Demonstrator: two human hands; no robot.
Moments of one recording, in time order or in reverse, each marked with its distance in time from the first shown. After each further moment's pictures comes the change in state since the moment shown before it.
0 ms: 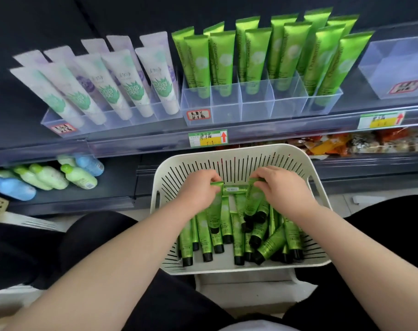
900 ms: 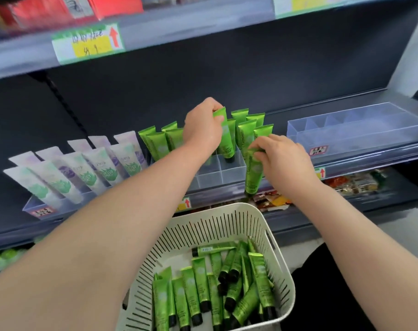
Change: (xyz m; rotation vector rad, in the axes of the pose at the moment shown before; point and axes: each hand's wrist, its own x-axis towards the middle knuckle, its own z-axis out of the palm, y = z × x) left_hand 0.071 0.232 -0.128 -0.122 0.634 0.336; right_hand 0.021 0.019 -0.182 -0.139 0.472 0.051
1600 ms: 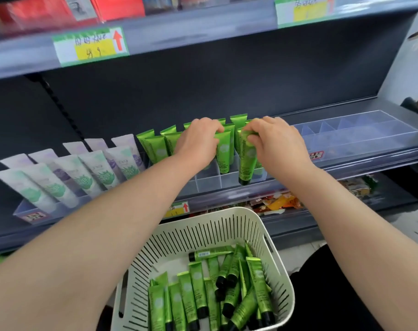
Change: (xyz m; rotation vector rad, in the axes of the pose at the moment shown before) left_hand -0.006 -0.024 -0.008 0.352 -0.211 0.274; right_hand 0.031 -0.014 -0.016 -0.032 0.078 -0.046
